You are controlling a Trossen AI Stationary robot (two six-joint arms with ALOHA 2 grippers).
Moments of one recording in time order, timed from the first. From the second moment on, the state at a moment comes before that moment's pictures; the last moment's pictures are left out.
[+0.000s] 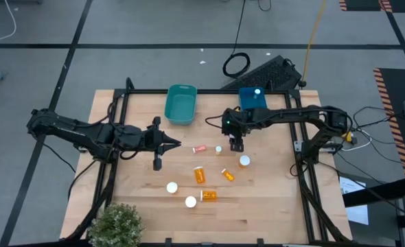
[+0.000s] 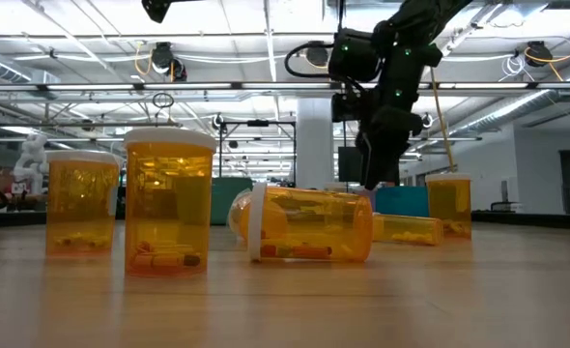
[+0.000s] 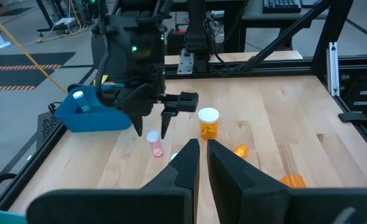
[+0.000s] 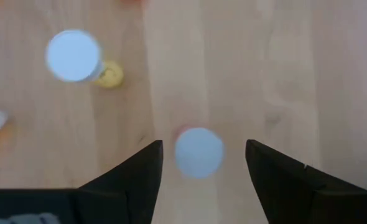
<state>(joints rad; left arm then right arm) -0.21 1.03 0.88 -0.19 -0.29 -0.02 -0.25 1.65 1.06 -0.63 -0.03 -0.16</state>
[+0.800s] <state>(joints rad) -0.21 1.03 0.88 -0.19 -0.29 -0.02 -0.25 1.68 1.06 -0.62 -0.05 -0.14</state>
